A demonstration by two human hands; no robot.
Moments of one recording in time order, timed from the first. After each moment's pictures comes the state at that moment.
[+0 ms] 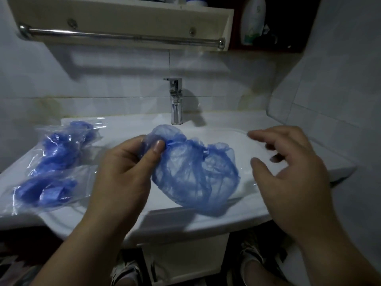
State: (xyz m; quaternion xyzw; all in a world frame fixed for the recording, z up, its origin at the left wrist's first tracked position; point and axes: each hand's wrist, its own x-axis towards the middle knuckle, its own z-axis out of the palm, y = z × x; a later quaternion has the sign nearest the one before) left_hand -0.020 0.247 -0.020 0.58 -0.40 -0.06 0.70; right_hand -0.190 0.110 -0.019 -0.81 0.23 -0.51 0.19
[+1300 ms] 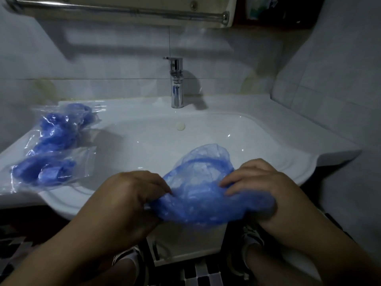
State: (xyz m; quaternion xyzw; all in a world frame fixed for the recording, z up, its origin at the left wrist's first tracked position) left_hand 0.003 0.281 -0.065 0.65 -0.70 0.05 0.30; right_hand -0.203 0.085 -0.077 -0.93 0.03 -0.29 0.22
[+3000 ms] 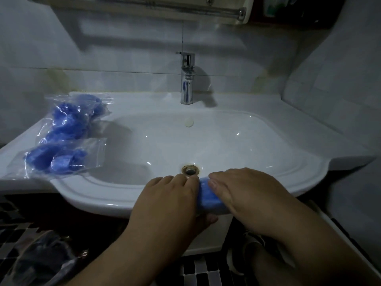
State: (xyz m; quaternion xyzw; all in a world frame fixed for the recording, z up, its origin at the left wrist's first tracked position) left_hand -0.052 0.249 -0.086 0.82 -0.55 0.14 0.10; right_hand -0.161 0.122 -0.059 -0.98 0.19 -0.04 0.04
